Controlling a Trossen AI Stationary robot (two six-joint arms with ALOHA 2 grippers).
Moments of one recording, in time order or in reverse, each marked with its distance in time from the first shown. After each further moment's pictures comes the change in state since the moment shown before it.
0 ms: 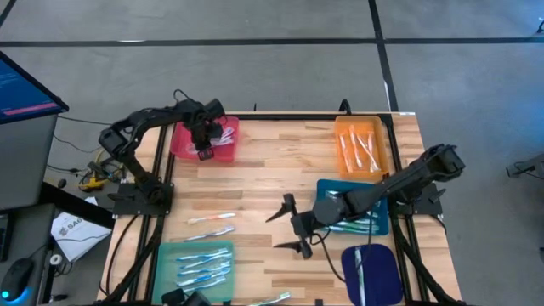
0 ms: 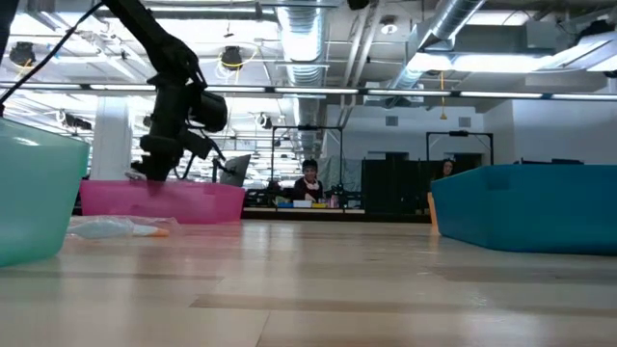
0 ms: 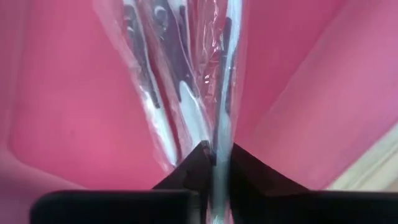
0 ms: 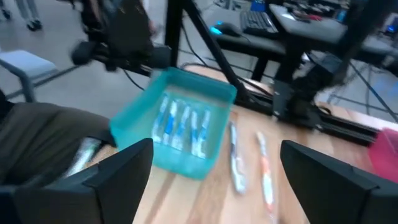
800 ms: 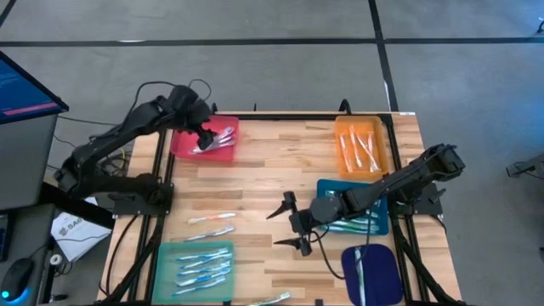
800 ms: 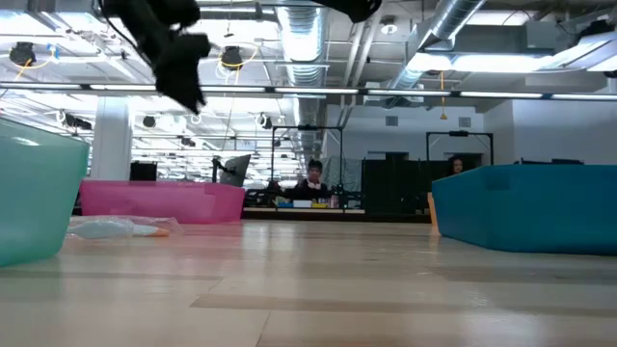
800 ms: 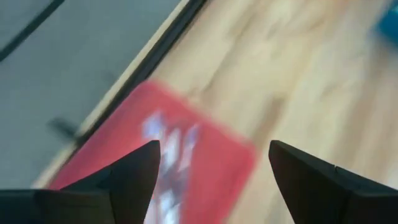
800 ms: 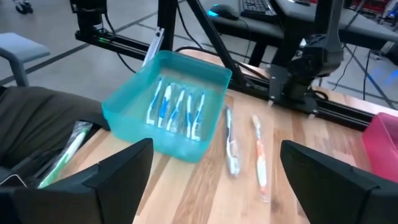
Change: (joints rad) left arm -0.072 -0.530 0.000 0.200 0.201 -0.251; right arm -0.008 -0.002 0.000 -0.061 0.002 -0.005
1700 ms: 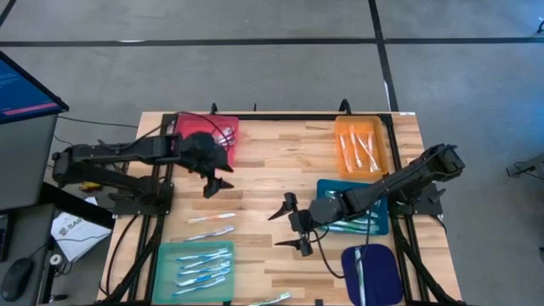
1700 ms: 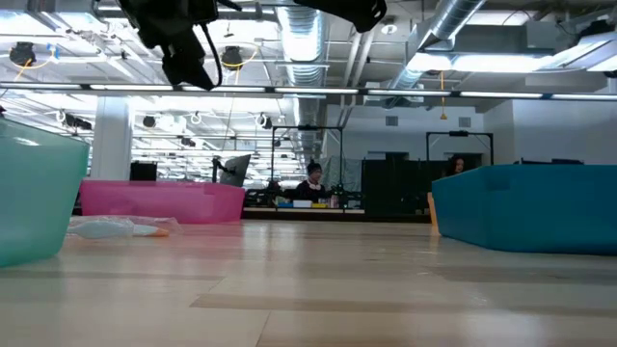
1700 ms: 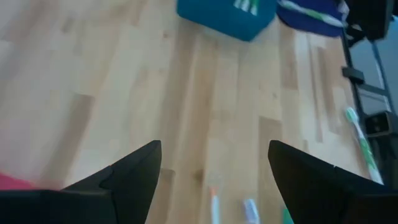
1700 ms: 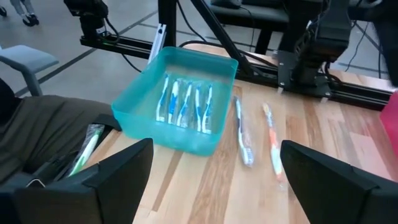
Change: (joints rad) left arm -0.603 -0.064 -0.134 0.158 0.089 -0.340; right arm 0.003 0.001 0.000 -0.028 -0.008 0.103
